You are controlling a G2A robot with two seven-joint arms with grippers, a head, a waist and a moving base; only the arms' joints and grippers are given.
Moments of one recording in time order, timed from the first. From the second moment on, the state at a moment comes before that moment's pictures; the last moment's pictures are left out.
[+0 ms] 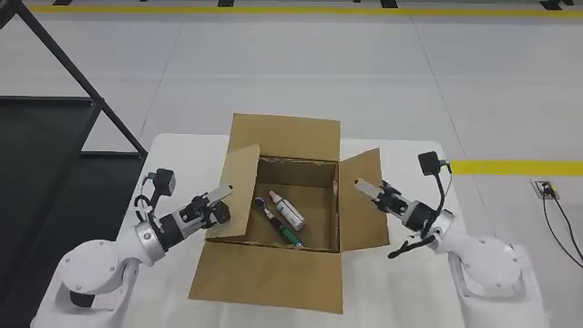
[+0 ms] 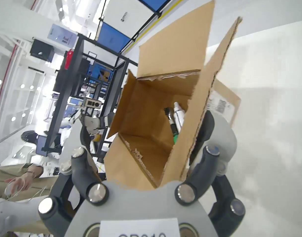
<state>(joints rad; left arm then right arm) 1.14 -1.09 -1.56 -1.76 -0.20 0.12 -0.87 -1.07 -1.34 1.55 -1.75 -0.23 -0.12 0.89</state>
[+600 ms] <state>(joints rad) 1.09 -1.09 -1.48 -1.74 -0.20 0.15 -0.84 -0.89 -1.36 1.24 -1.58 -0.09 -0.18 0.88</state>
